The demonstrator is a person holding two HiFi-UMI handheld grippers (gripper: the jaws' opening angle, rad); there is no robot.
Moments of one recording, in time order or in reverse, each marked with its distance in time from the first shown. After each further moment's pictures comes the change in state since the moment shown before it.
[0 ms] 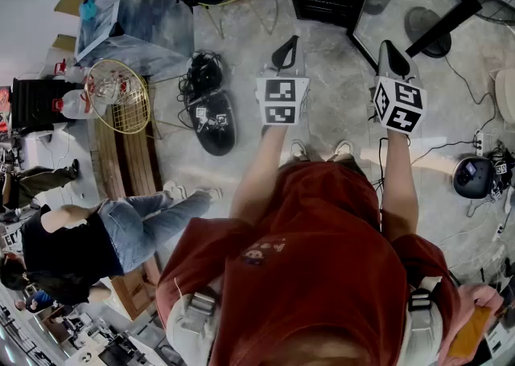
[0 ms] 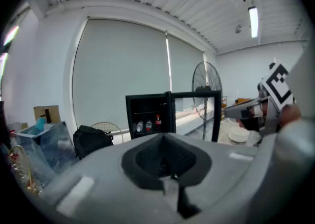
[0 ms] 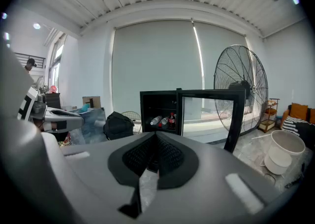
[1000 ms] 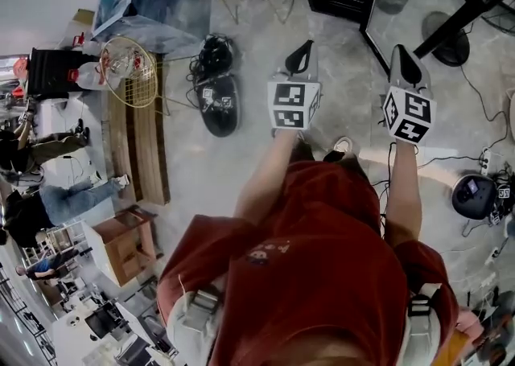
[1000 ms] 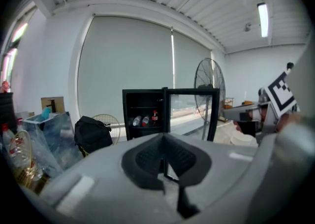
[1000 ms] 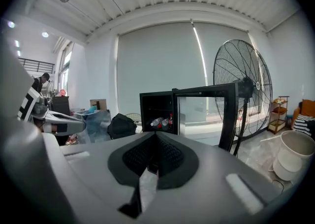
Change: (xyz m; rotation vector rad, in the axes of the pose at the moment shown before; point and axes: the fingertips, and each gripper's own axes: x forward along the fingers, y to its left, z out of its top) left arm 0.030 -0.096 -0.010 -0.089 0.034 0.061; right arm -0.012 -0.091 -0.016 -0.015 -0.040 0.094
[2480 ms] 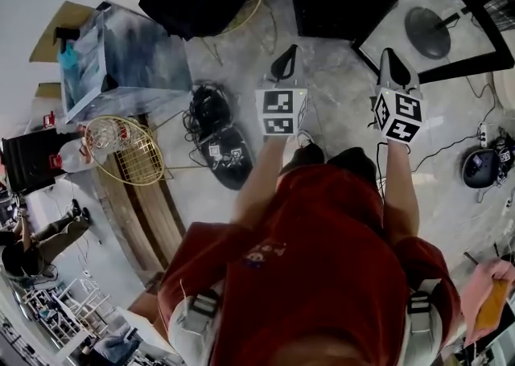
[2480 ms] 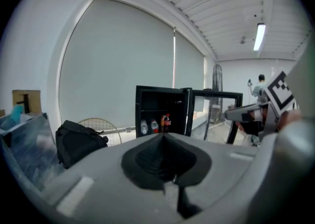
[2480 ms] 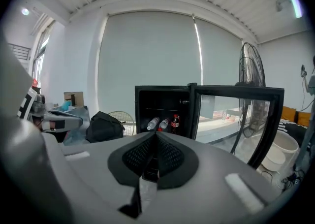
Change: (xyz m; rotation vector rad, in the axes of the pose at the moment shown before) left arm 0.131 0.298 0.036 0.007 -0.015 -0.215; right arm 0.238 0.154 0.054 0.018 0.069 -0.251
